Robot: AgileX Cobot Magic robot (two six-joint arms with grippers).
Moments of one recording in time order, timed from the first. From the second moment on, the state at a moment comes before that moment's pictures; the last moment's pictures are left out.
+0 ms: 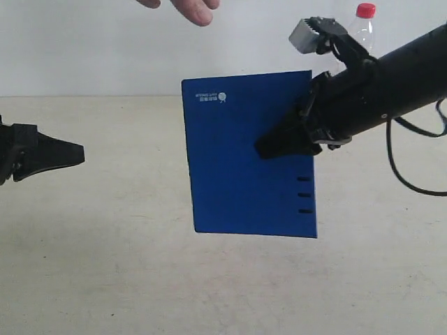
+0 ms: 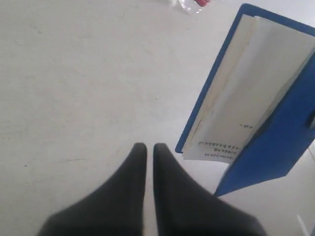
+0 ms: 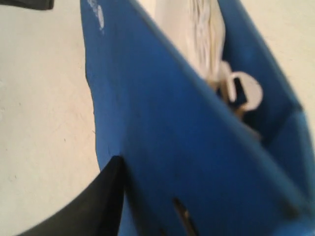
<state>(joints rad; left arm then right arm) 0.15 1.50 -0.64 -1.51 0.91 1.44 0.25 1.59 -1.05 1.04 0.87 -1.24</state>
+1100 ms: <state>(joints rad) 0.15 0.96 -0.35 -1.61 0.12 1.39 0.69 1.32 -1.20 0.69 0.36 -0.87</state>
